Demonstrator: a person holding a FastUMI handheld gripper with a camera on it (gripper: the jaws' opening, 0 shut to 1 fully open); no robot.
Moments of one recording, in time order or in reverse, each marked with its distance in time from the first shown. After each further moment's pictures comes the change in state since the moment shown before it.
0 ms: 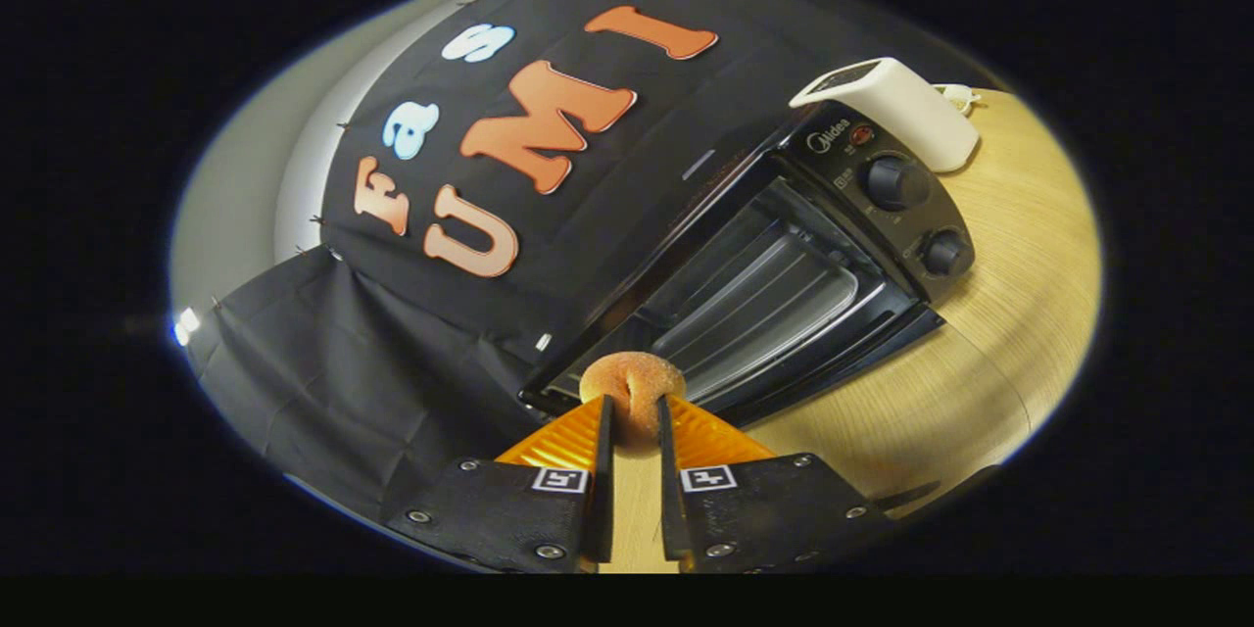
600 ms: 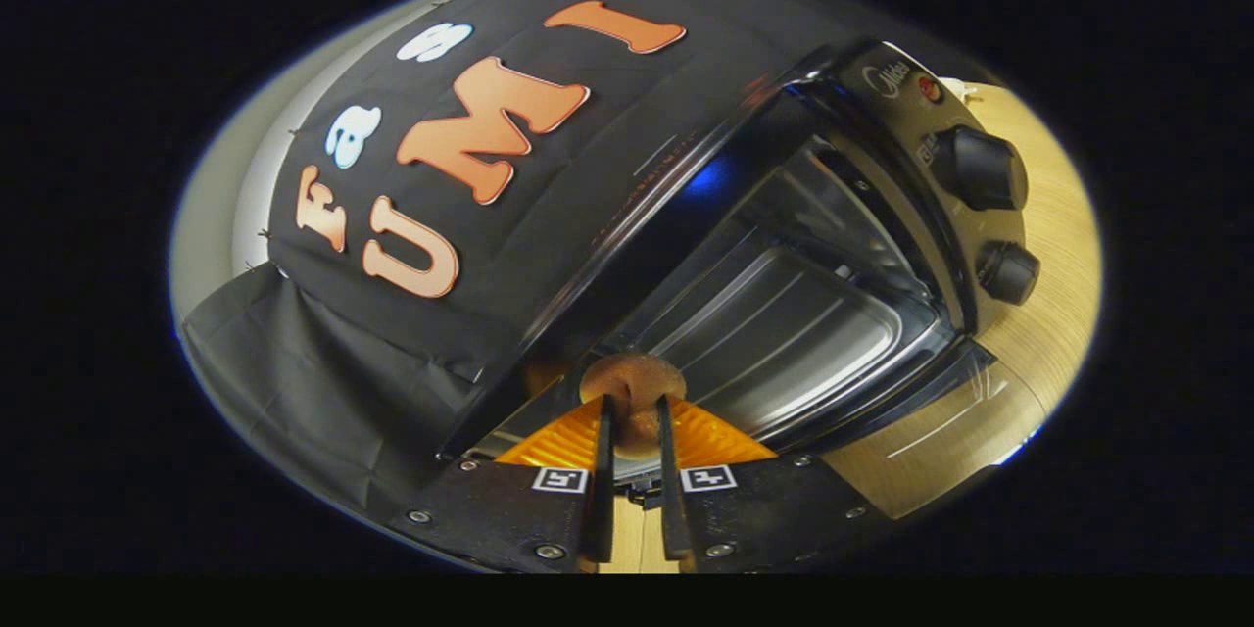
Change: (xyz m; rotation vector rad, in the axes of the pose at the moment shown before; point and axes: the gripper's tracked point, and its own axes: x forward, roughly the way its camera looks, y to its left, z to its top) arm 0.075 -0.032 0.018 -0.002 -0.054 -0.122
